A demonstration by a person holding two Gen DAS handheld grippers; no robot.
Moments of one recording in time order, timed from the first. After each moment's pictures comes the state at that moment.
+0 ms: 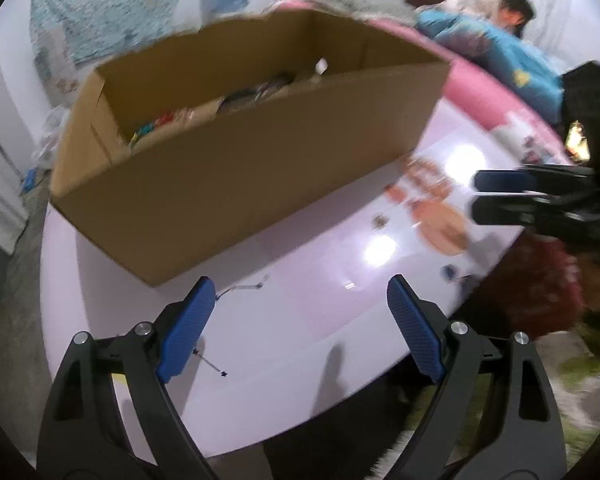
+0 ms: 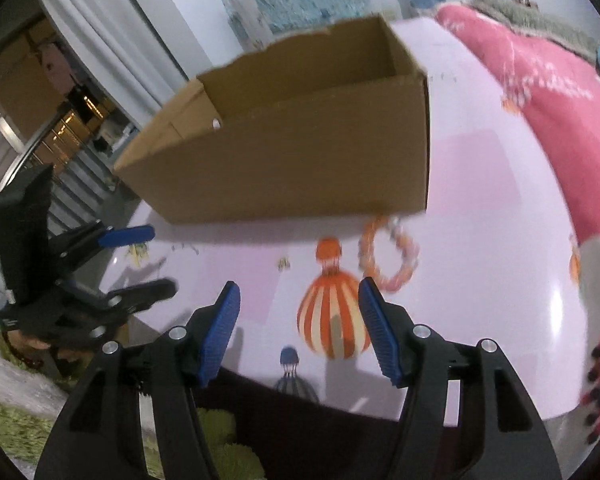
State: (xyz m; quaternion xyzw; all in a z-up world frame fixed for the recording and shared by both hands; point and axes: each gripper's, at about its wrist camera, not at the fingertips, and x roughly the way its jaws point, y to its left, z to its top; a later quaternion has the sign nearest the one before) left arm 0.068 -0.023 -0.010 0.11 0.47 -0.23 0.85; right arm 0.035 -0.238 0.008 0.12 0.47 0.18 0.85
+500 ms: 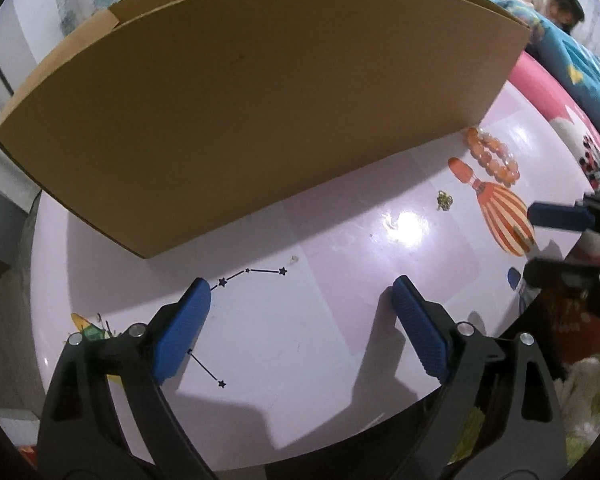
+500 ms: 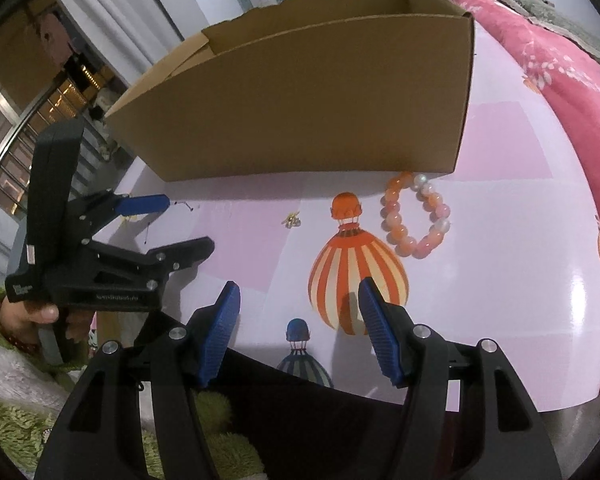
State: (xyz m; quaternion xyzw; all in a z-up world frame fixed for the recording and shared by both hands) left arm 0.090 -0.016 -0.046 0.10 0.51 -0.16 0.84; right arm 0.032 -0.211 -0.013 0.08 0.51 0.19 0.84
